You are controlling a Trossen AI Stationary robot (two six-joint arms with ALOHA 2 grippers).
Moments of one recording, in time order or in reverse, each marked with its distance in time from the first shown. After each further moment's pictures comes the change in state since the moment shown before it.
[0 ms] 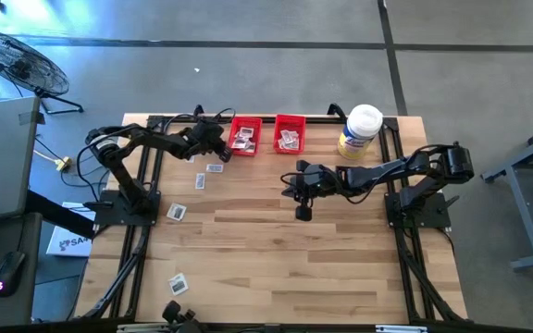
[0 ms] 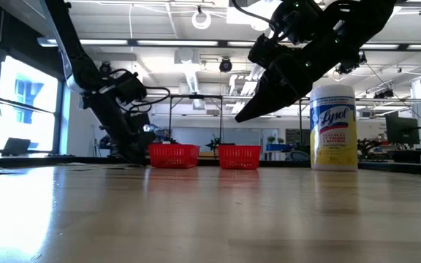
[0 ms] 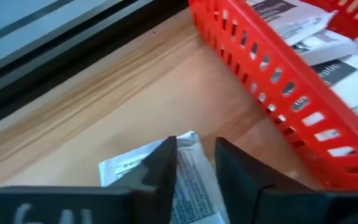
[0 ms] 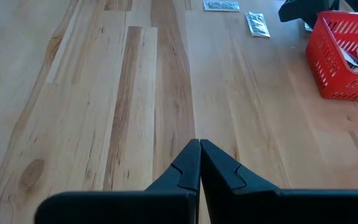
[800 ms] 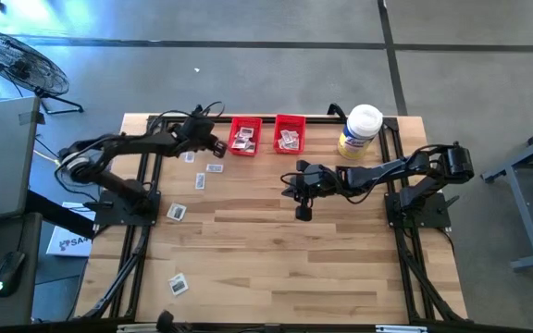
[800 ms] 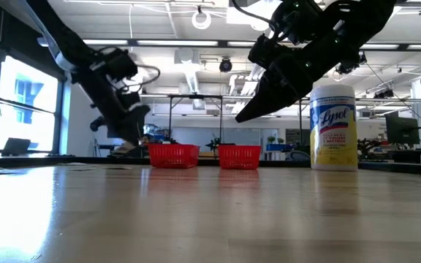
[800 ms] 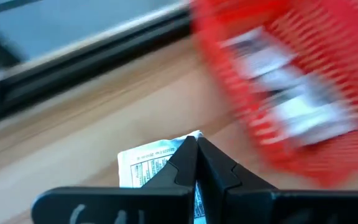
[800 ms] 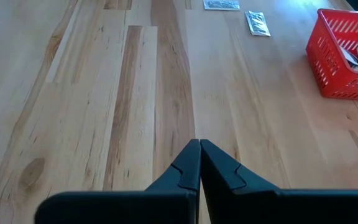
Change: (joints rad) left arm -0.012 -0.273 -0.005 -0.229 0.051 -0.139; right arm 0.000 0.000 0.000 -0.003 0.000 0.001
